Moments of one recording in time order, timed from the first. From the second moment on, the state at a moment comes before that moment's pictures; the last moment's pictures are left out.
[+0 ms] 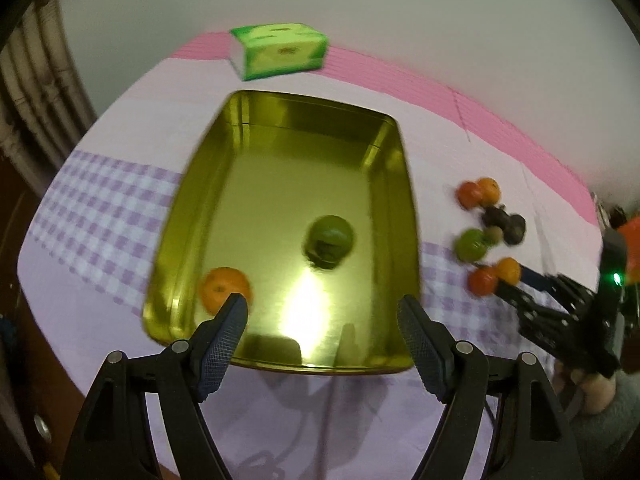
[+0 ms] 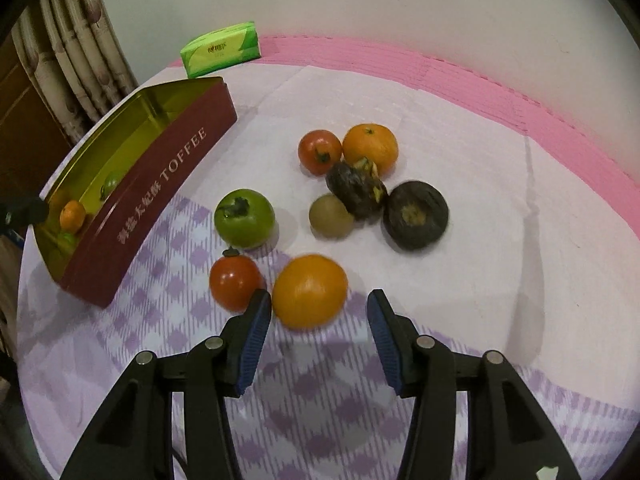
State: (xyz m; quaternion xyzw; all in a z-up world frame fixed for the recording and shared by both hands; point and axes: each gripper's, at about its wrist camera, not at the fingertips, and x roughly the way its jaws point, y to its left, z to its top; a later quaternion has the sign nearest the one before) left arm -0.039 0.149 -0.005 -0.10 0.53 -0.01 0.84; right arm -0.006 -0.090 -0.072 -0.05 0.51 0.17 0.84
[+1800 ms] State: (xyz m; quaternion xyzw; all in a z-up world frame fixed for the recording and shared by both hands) left arm 0.006 0.096 0.008 -0.02 0.54 -0.03 0.84; right arm -0.045 -0.181 -0.072 0.02 0.51 0.09 0.86
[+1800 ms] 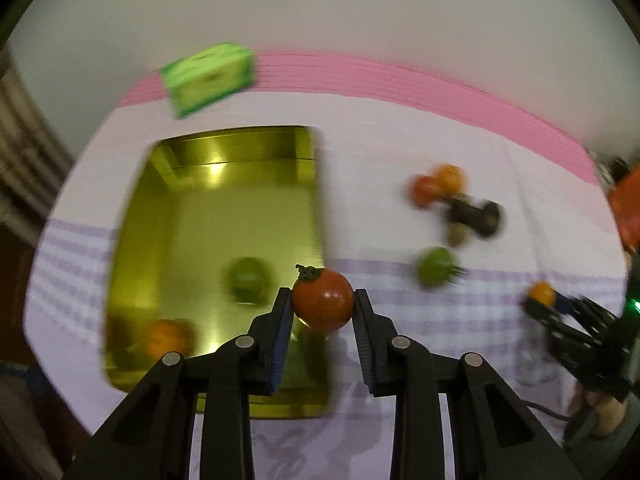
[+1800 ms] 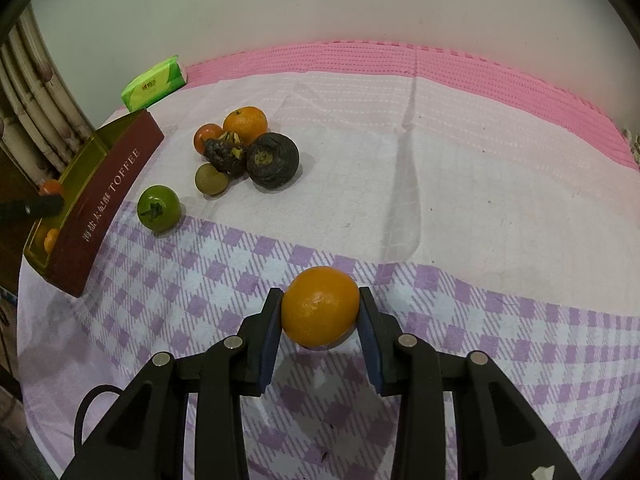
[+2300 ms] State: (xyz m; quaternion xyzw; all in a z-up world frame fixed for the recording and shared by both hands) left arm 0.046 0.178 -0.038 -0.04 0.57 0.05 0.82; right arm -0.043 -0.178 -0.073 0.01 0.51 0.08 0.86
